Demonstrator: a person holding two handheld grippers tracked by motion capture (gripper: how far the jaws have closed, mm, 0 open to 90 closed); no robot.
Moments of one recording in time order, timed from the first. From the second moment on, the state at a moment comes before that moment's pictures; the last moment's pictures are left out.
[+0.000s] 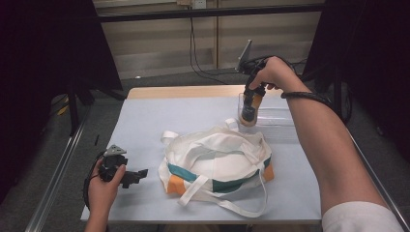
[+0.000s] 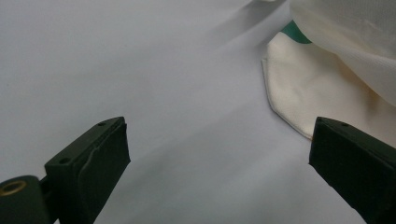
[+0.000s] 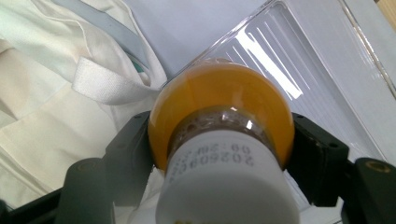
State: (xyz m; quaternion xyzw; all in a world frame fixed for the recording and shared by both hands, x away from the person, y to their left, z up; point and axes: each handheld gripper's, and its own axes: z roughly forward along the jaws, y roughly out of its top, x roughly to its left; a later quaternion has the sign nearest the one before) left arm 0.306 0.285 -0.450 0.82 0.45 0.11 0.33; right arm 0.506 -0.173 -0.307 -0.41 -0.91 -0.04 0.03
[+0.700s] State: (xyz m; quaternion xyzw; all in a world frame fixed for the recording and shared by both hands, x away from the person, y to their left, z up) left arm 0.306 0.285 -0.450 0.82 0.45 0.11 0.33; right arm 0.505 -0.172 -0.315 -0.41 -0.91 -0.04 0.03
